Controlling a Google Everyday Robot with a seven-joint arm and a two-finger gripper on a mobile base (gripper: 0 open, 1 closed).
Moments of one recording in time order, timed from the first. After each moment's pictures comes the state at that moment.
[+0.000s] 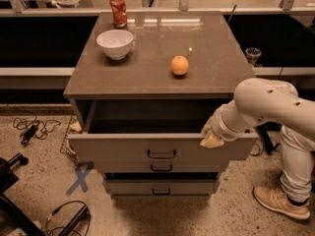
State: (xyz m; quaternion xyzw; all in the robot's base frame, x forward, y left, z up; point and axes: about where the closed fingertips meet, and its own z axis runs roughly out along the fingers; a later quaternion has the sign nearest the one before) arm 0.543 -0.165 0.673 -0.62 0.75 0.03 0.21
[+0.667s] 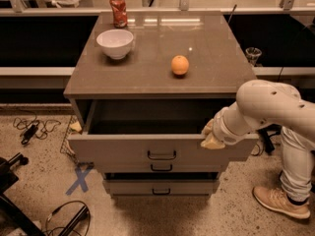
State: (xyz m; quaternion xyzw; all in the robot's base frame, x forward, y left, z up) arm 0.531 -0.164 0.672 -0.63 0.75 0.04 0.21
